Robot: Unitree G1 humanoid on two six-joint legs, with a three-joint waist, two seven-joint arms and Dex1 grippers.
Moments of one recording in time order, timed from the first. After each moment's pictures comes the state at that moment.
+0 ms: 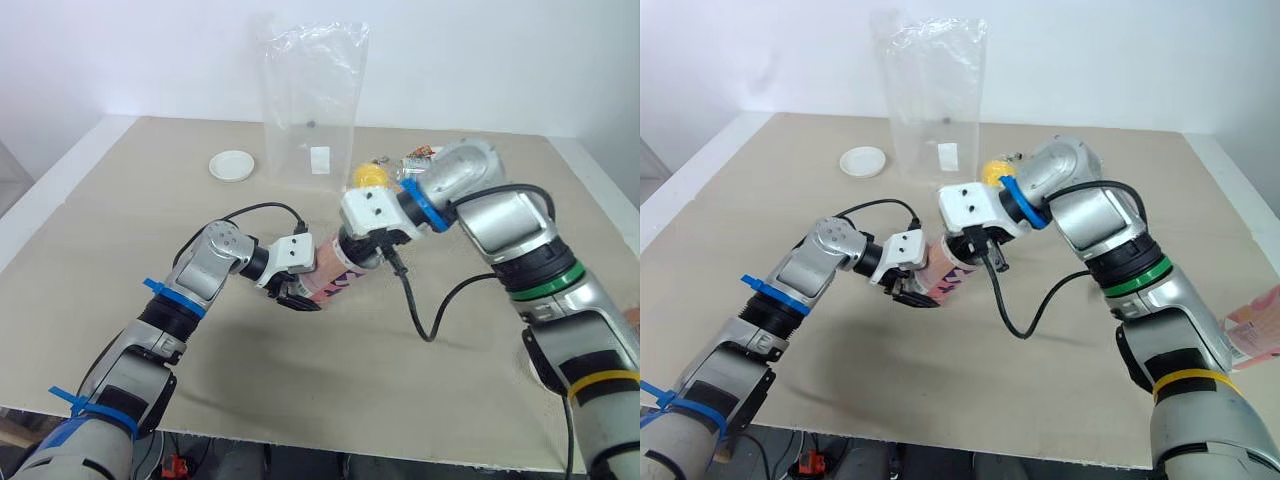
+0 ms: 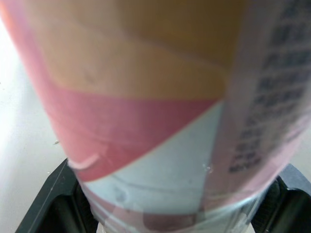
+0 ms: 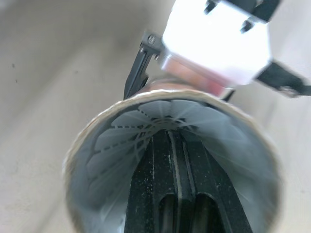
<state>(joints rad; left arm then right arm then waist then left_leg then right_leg) -0.84 0.40 -0.38 0.40 0.02 0.19 -1.35 -1.12 -0.68 0.45 0.10 0.07 0.36 1.57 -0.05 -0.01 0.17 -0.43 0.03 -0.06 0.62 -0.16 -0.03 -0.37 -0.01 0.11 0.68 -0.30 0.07</state>
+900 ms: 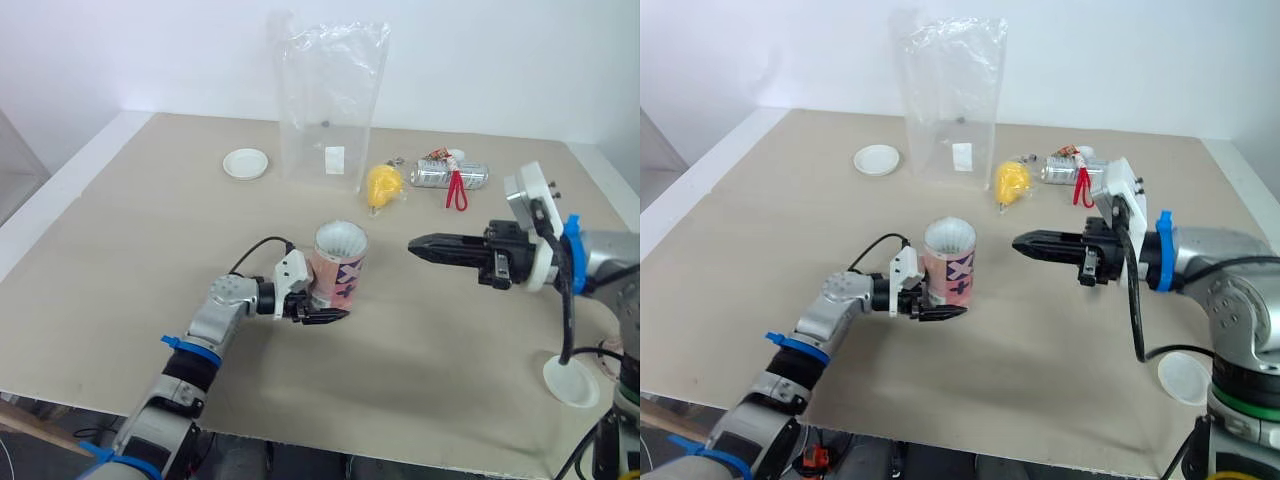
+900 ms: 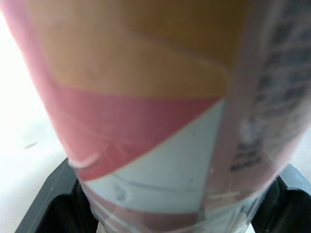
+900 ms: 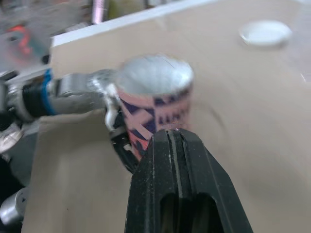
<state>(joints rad) -0.54 0.16 -0.23 0.40 -0.15 0.03 -1.13 -0.42 -0.82 -0.36 -0.44 0.71 1.09 1.06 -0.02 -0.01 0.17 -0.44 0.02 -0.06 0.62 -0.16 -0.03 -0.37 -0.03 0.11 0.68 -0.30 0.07</state>
